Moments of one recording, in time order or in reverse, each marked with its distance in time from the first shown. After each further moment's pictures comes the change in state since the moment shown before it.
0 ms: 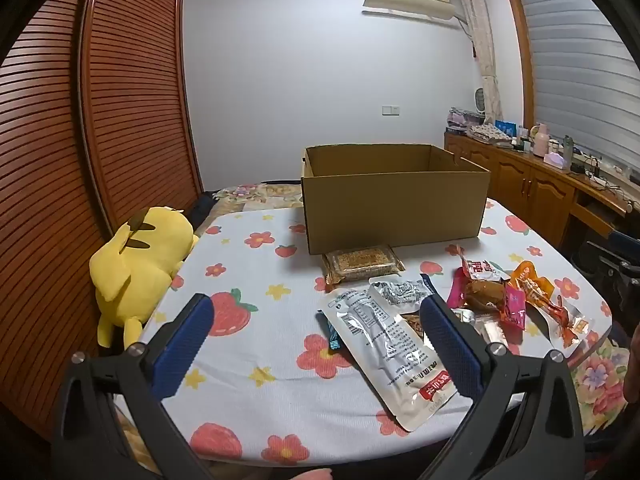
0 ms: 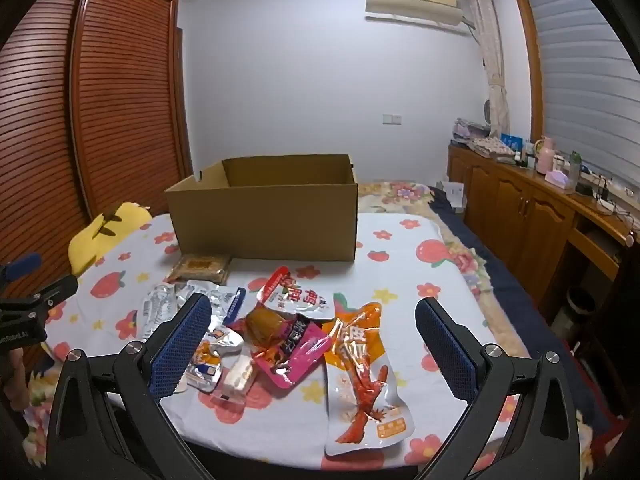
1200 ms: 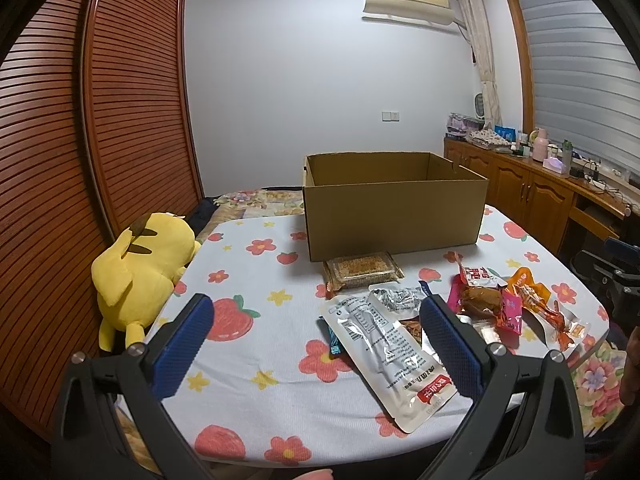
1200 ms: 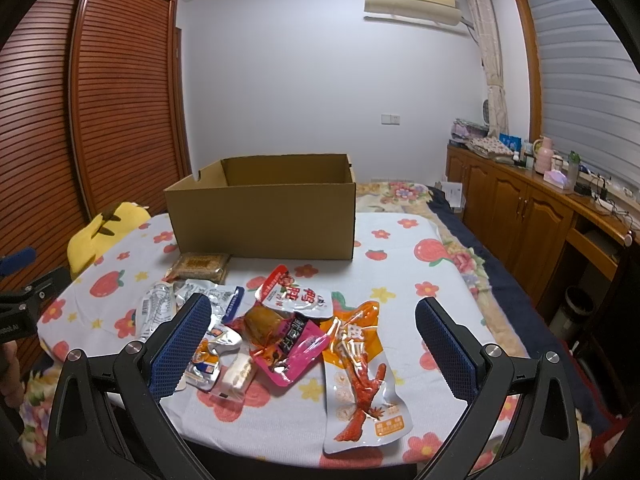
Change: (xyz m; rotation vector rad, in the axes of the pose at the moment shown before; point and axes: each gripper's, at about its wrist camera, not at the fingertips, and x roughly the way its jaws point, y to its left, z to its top) left arm -0.009 0.003 0.010 0.003 -0.016 0.000; right arm 0.000 0.001 0.000 -0.001 0.000 -0.001
